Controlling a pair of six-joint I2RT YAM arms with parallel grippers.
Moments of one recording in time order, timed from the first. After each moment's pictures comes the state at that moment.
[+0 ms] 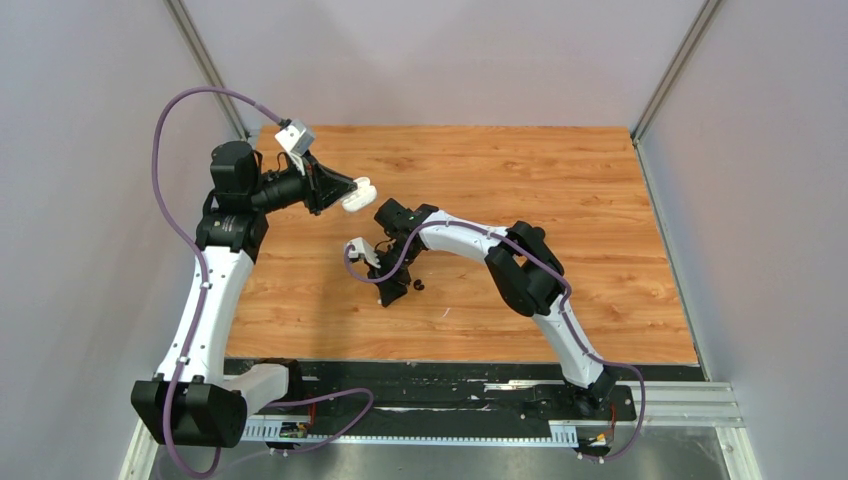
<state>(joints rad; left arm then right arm) -0.04 1.11 1.17 -0.30 0.91 0.01 0.87 2.31 1.81 -0.77 -0.79 -0.73</state>
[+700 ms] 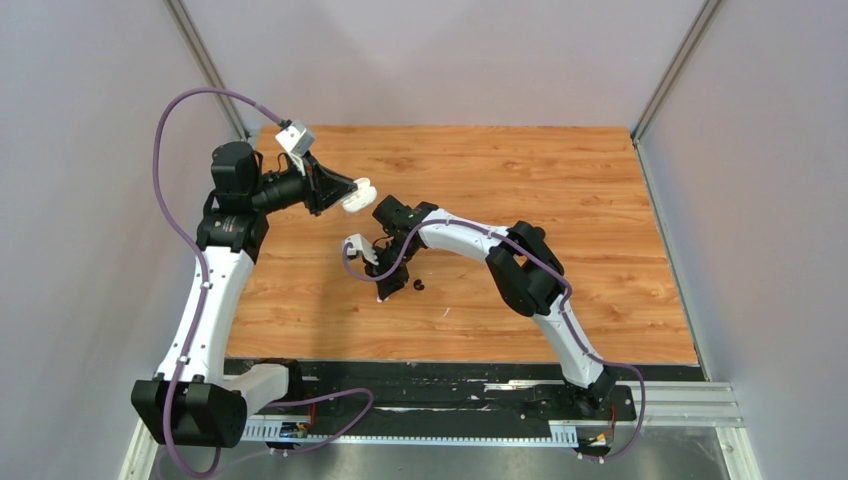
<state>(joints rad) -0.04 1.11 1.17 -0.29 0.91 0.00 0.87 2.31 1.83 -0.76 -0.76 -0.73</state>
